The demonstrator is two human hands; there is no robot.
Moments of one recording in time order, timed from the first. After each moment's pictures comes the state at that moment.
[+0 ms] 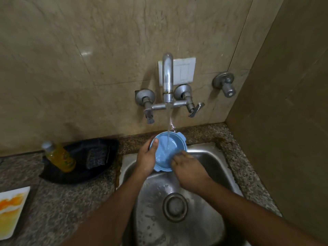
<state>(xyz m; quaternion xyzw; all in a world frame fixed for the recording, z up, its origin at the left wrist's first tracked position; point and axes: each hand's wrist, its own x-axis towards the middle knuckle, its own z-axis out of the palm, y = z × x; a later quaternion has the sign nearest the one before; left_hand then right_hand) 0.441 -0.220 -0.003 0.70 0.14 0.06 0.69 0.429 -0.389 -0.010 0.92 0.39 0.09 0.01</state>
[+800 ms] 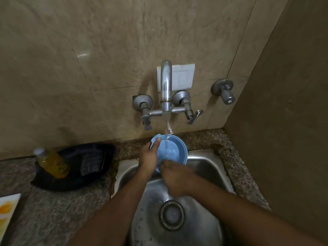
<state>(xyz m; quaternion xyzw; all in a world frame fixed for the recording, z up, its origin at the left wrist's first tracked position) 0.471 -0.232 -0.009 0.68 0.22 0.03 0.70 0.446 -0.366 0.017 0.92 0.38 -0.14 -0.02</state>
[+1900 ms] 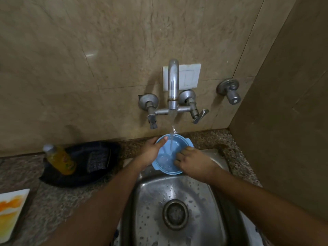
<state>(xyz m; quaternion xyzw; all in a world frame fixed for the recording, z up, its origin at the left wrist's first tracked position) 0.480 -0.212 0.018 0.73 0.13 -0.07 0.67 0.479 -0.401 0.018 0.84 0.51 0.09 0.12</state>
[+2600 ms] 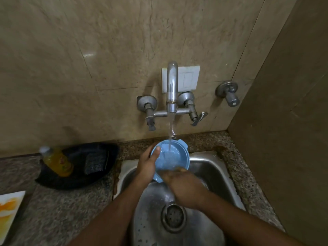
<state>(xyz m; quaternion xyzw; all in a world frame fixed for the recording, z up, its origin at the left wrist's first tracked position) 0.452 -0.218 -0.020 0.65 0.15 0.05 0.74 0.424 -0.379 -0.005 0.90 0.43 0.00 -0.07</state>
